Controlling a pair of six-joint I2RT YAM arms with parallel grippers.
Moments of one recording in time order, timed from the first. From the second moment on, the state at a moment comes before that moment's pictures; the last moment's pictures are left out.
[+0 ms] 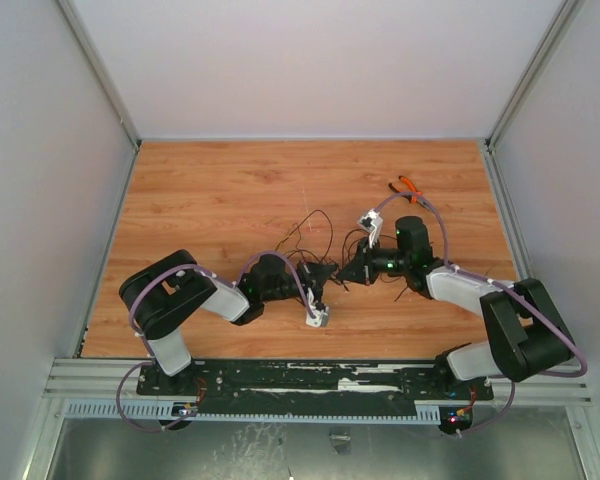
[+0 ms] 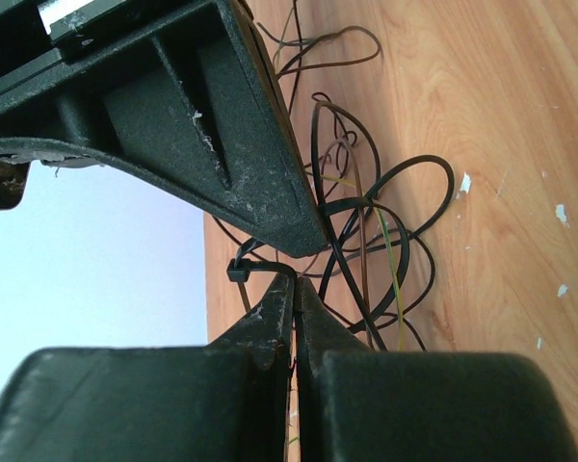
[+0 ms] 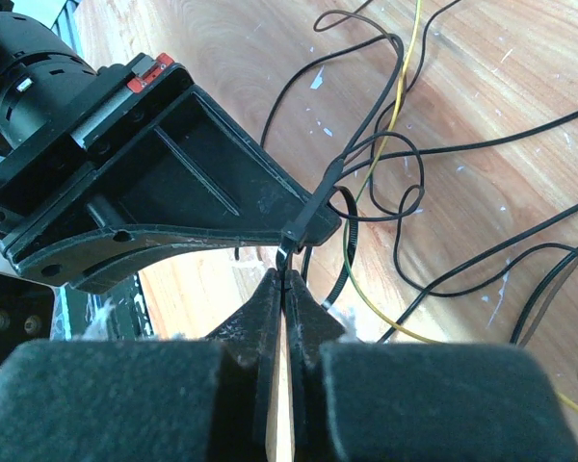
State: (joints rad) left arm -0.86 1.73 0.47 1.02 0.43 1.34; right arm 0.38 1.39 0.53 0.31 -0.86 0.20
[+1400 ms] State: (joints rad) left arm -0.87 1.73 0.47 1.07 0.40 1.13; right arm 0.38 1.38 0.54 0.26 -0.81 0.17
